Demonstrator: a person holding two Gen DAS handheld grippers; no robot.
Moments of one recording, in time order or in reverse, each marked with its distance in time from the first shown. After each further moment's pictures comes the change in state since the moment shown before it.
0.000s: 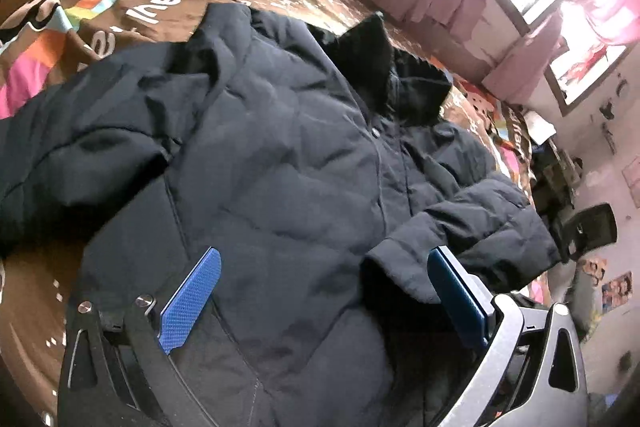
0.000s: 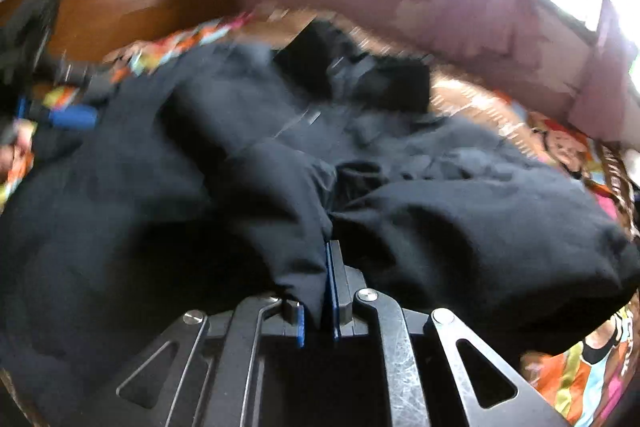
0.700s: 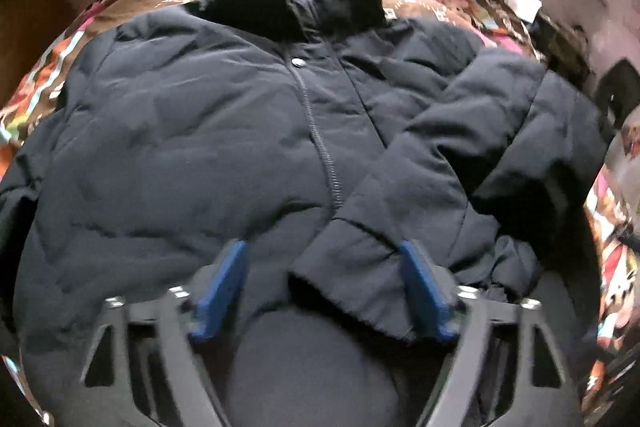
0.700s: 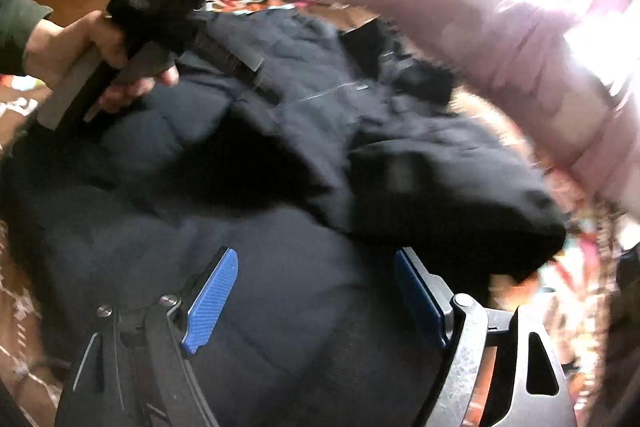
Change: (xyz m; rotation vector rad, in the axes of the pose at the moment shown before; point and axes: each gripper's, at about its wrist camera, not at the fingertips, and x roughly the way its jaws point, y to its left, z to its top) left arm 0.095 -0.077 -0.052 0.434 0.094 0.185; right arm -0.082 0.022 -0.077 -0.241 -0.025 -0.043
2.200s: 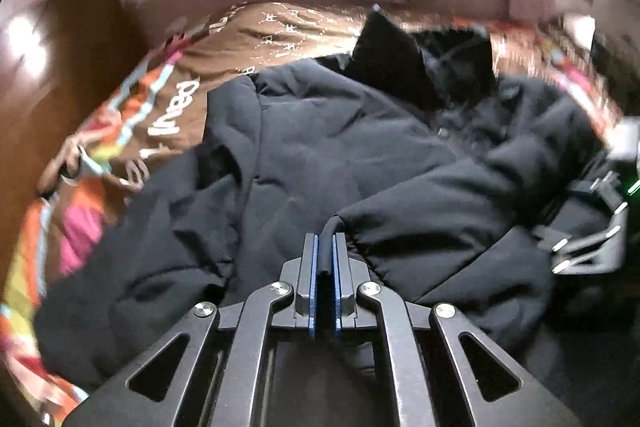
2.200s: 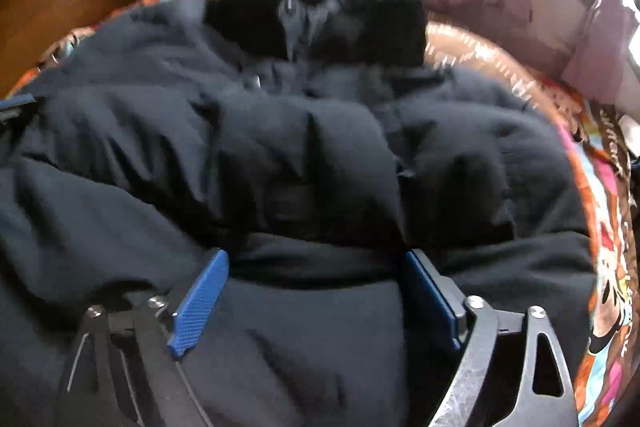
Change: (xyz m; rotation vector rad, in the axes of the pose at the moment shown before) left arm -0.042 0.101 0.014 -0.075 -0.167 0.225; right arm 0.185 -0.083 0.090 0.347 0.207 -0.029
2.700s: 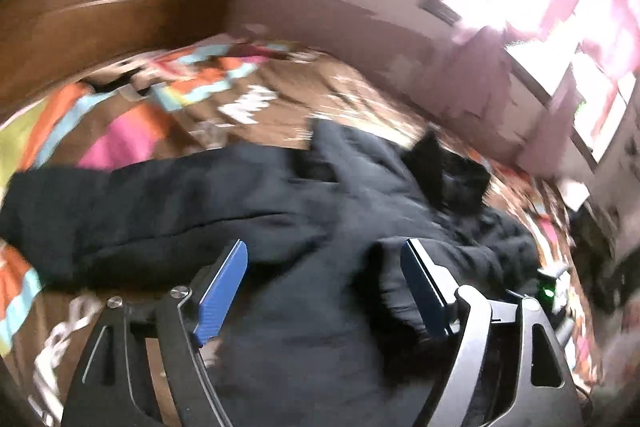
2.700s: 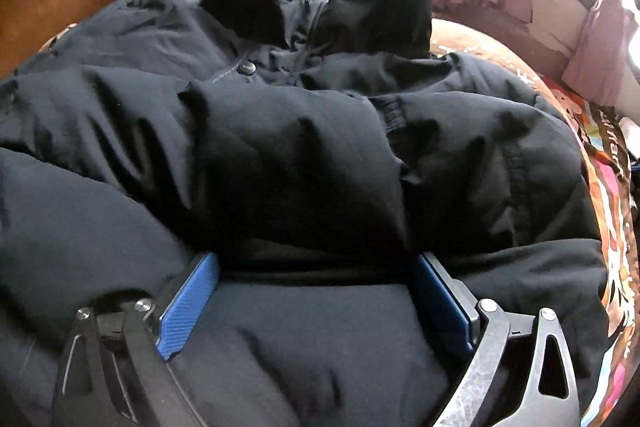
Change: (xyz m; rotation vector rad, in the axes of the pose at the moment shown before) left arm -0.102 0.104 -0.055 -0.485 -0.228 -0.075; right arm 0.006 -0.001 -0.015 -0.001 -0.053 -0.012
